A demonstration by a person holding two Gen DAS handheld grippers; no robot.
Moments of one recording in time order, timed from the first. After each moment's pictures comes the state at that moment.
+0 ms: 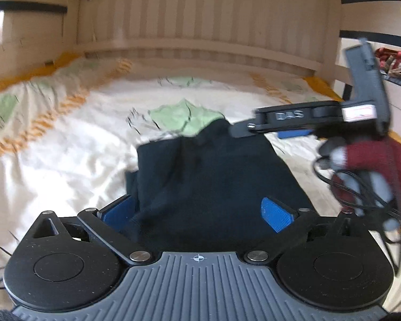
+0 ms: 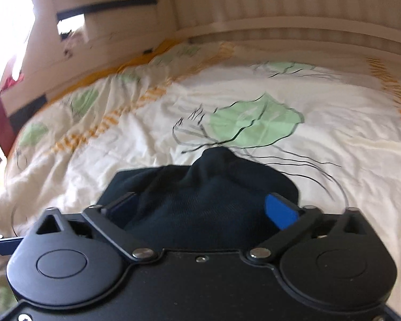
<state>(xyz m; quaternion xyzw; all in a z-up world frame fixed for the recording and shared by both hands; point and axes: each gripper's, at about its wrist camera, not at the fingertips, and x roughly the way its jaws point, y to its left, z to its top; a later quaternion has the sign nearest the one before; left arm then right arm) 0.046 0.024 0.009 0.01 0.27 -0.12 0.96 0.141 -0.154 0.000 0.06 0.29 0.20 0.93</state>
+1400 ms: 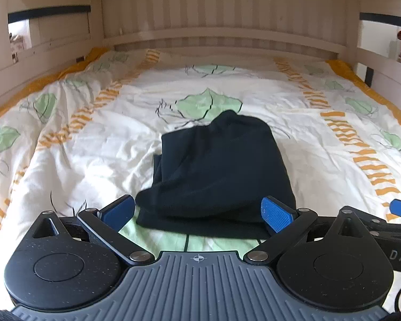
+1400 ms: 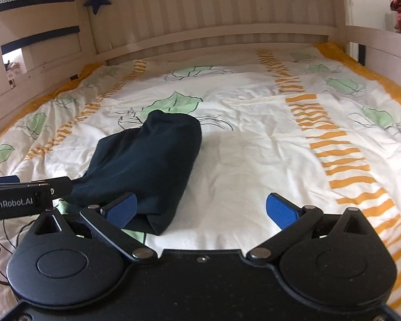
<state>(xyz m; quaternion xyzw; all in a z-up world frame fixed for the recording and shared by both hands) -0.011 -0.003 0.057 0.04 0.33 -0.04 0.94 -0.060 -0.173 0.017 0.10 0.29 -0.01 0.95</state>
